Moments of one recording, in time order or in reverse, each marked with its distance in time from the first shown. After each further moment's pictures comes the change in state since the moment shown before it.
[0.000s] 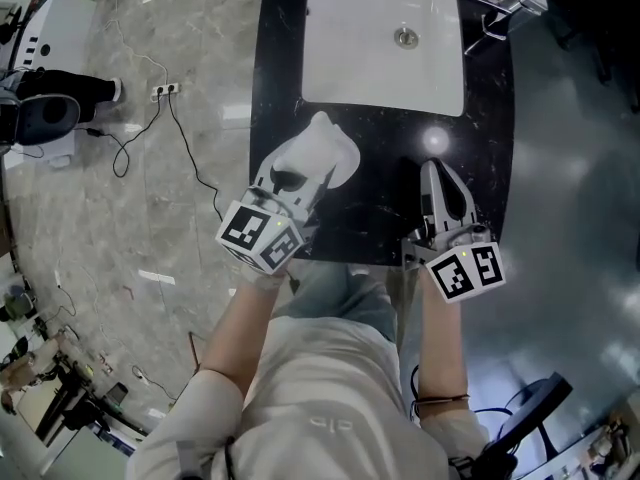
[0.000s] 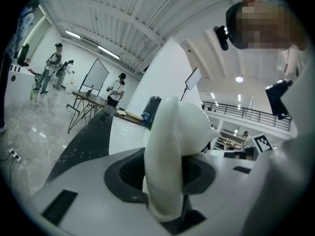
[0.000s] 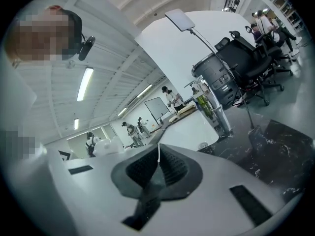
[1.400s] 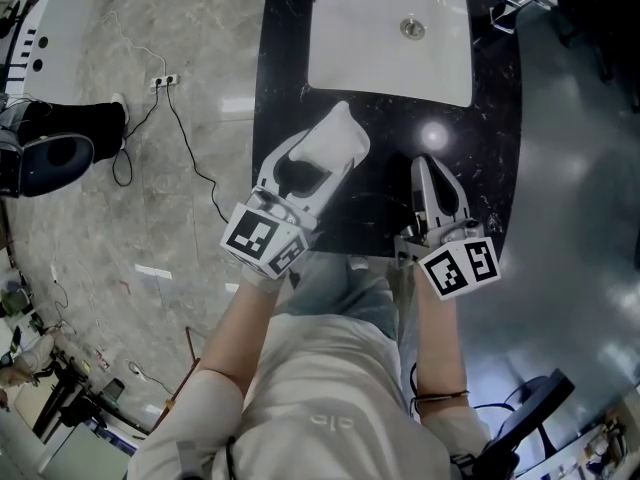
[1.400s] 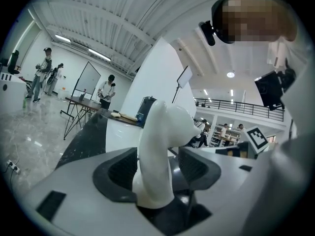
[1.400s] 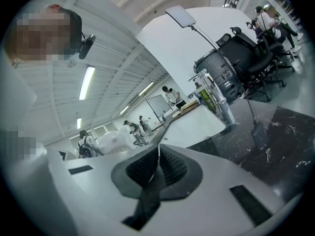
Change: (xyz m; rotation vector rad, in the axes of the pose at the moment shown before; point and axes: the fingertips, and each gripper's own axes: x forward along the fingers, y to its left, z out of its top) left arm -0.016 -0.016 -0.007 0.080 0.025 -0.035; right arm 0.004 0.020 -0.027 0.005 0.026 0.025
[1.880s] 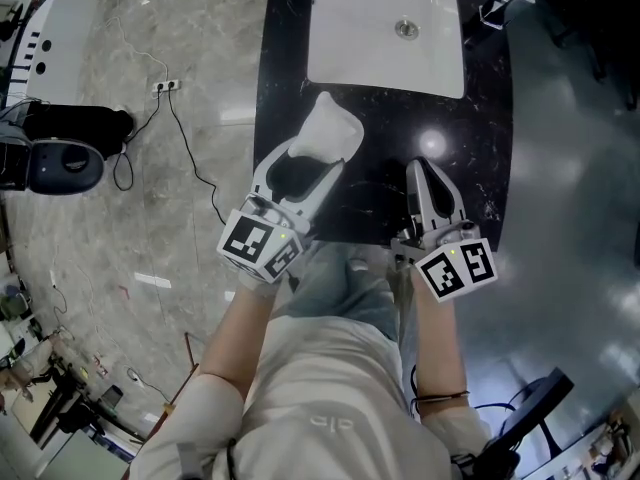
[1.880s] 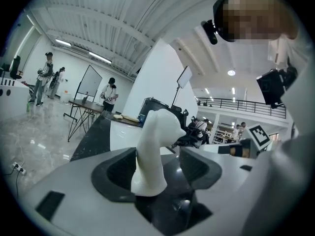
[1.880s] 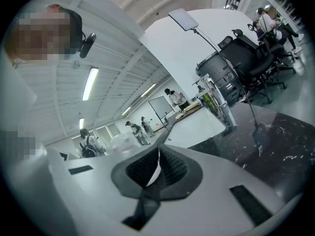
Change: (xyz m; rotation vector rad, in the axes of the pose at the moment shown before) left arm -0.031 -0.013 -0.005 0.018 -0.024 0.023; right arm -0.027 0.020 0.002 -0.011 -0.017 0.020
